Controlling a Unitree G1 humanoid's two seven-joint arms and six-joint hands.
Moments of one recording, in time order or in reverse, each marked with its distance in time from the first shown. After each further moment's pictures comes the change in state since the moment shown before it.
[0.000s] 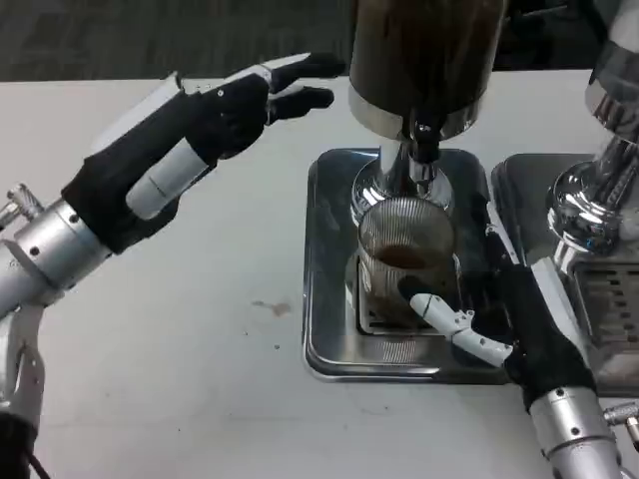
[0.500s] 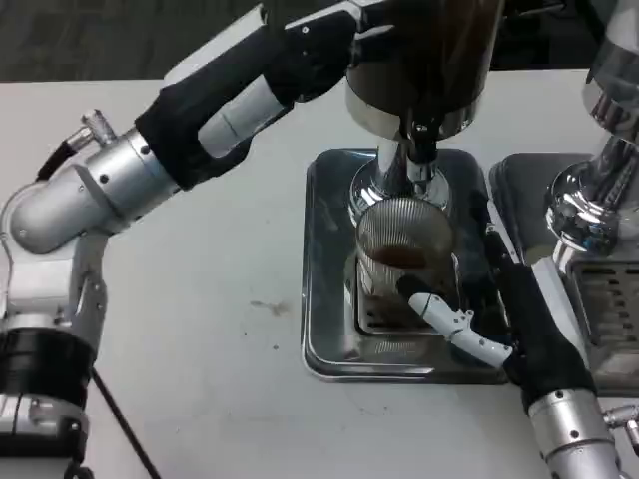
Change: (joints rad) left arm -0.221 -0.077 -0.049 0.099 0.013 -0.010 -0.042; right arm 0.018 0.009 0.005 -0.034 -0.003 0.004 -0.009
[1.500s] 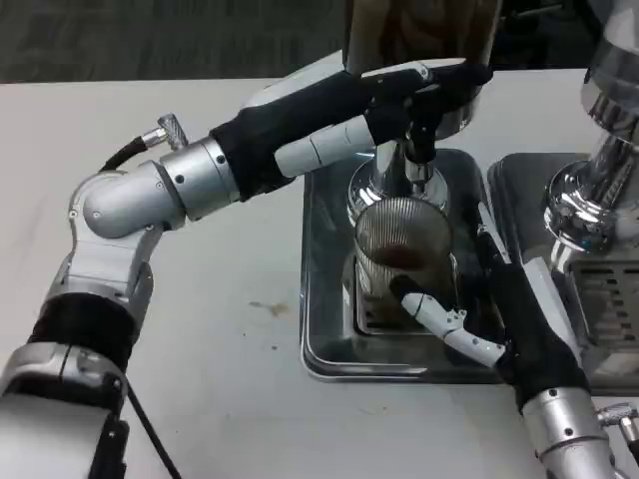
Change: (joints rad) left arm -0.168 -0.053 -0.141 0.340 0.183 -0.143 0.066; right arm 0.005 0.008 0.012 -0.036 0.000 0.052 0.019
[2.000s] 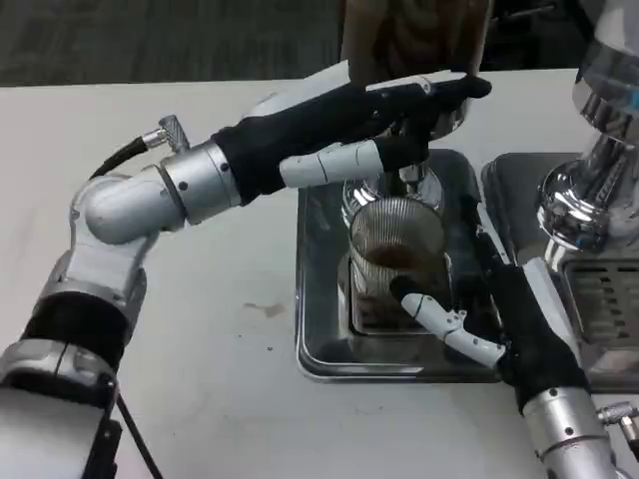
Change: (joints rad) left arm -0.008 0.029 -0.065 0.038 0.063 -0.097 0.080; right arm -0.001 -0.004 0.000 -0.003 0.002 0.006 0.011
